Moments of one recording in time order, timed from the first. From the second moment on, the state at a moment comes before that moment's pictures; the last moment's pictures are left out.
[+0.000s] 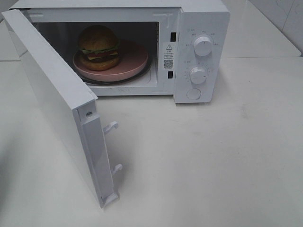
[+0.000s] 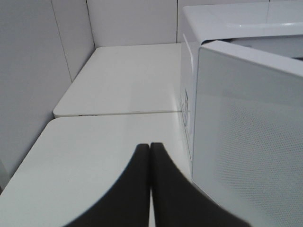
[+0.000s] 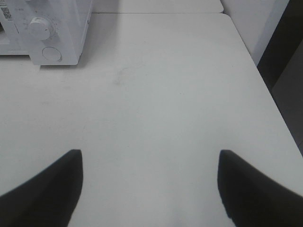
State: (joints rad) left arm 0.01 0.82 -0.20 -0.02 -0.38 0.04; right arm 0.04 0.00 -0.50 -0.11 1.01 0.08
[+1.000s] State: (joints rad) left arm -0.10 1.47 -0.26 0.40 -0.89 -0.22; right arm 0.04 0.00 -0.50 -0.11 1.01 0.08
